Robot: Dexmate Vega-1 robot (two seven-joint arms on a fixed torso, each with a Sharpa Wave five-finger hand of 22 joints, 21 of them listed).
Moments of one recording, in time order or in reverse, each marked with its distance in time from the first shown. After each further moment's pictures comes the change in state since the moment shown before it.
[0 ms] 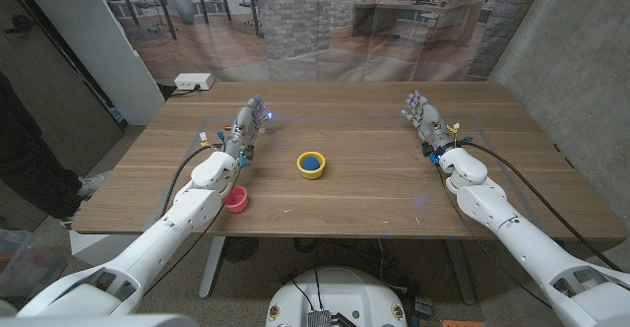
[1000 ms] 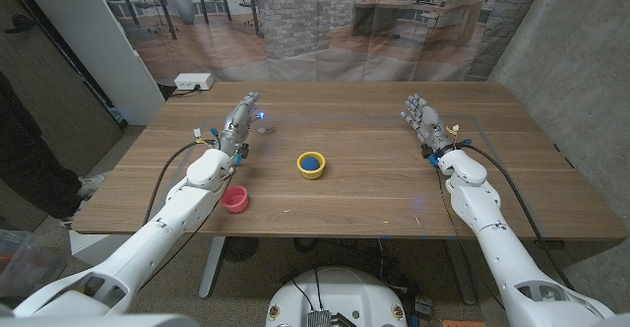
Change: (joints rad) left arm 0.029 0.039 -0.031 -0.071 0.139 0.039 0.113; left_hand 0.163 -0.013 0.041 -0.194 -0.061 0.038 -0.037 0.034 0.009 0.049 0.017 0.051 0.009 0.068 0.073 0.033 0.002 -0.005 0.110 -0.022 0.005; right arm -0.048 0.278 0.320 -0.023 -0.335 -0.125 0.214; right_hand 0.000 0.000 0.004 -0.004 0.000 0.000 0.000 0.000 0.000 0.000 0.000 0.000 0.000 0.000 0.000 0.000 0.000 0.000 0.000 0.000 0.000
